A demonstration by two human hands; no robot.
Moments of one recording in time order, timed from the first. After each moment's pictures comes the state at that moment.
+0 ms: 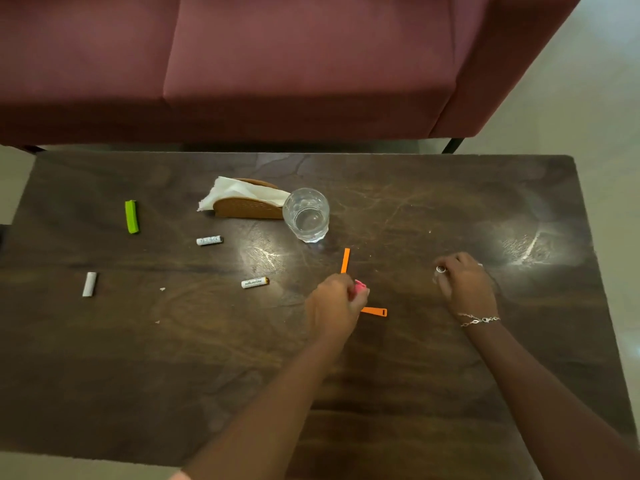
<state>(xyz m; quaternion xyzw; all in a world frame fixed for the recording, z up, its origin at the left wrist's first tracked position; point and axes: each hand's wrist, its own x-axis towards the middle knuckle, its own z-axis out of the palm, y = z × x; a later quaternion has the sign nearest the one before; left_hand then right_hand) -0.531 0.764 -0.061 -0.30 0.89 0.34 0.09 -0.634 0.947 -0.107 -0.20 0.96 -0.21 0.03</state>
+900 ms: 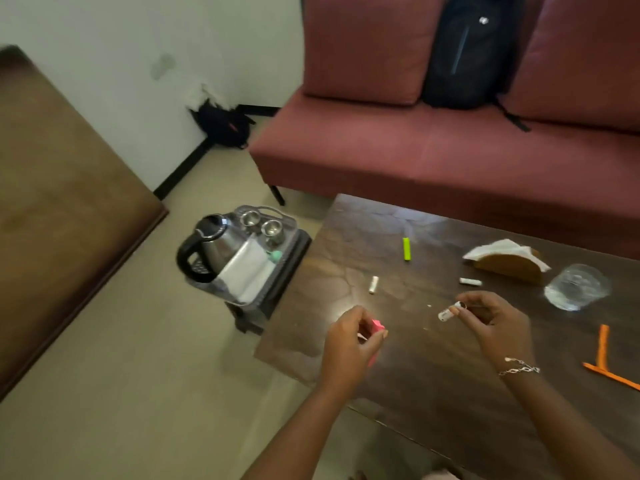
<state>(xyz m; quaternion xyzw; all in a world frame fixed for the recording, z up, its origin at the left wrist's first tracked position) -0.151 0.434 0.094 -0.33 0.78 0.50 -0.17 -0.320 0.580 0.080 -0.26 0.83 -0.48 0.07</state>
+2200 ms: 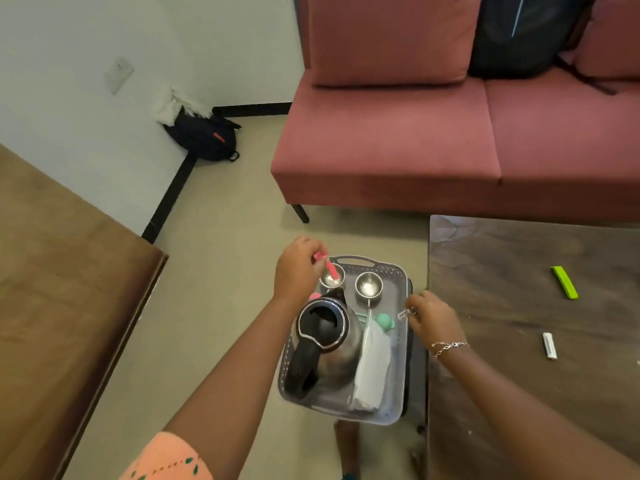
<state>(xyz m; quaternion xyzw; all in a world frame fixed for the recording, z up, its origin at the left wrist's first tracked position) -0.168 -0.116 0.083 -0.27 0.91 0.28 -0.12 -0.243 0.102 -0.014 -0.29 0.92 -0.24 0.13</state>
